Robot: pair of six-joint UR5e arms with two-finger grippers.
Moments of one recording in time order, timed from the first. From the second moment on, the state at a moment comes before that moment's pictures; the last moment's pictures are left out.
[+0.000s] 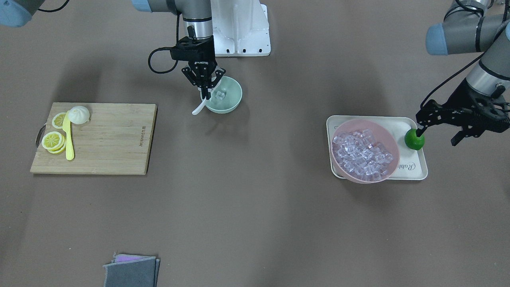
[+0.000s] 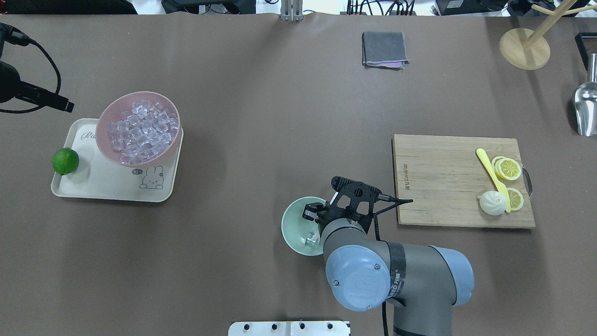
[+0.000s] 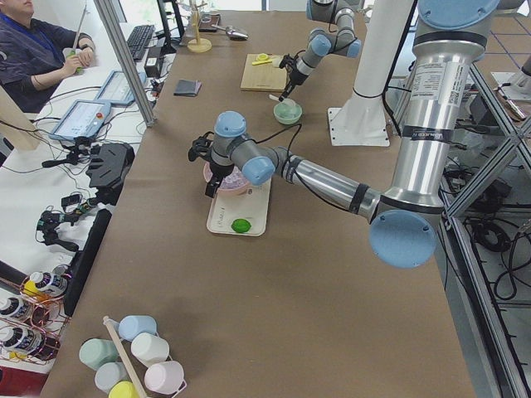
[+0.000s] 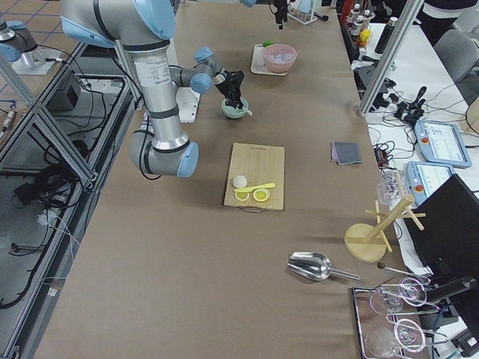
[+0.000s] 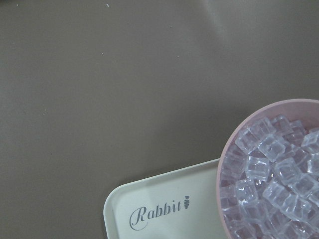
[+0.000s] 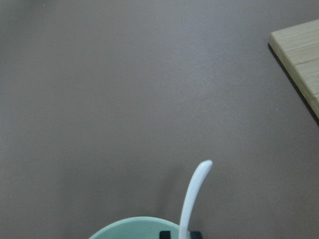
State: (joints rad) left arm -1.11 -1.70 -1.78 -1.98 -2.14 -0.50; right arm 0.18 -1.09 1.93 -1.58 1.15 1.72
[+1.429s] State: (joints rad) left arm -1.46 -1.65 -1.76 -1.48 -2.25 0.17; right arm 0.77 -1.20 1.95 -1.58 1.76 0.88
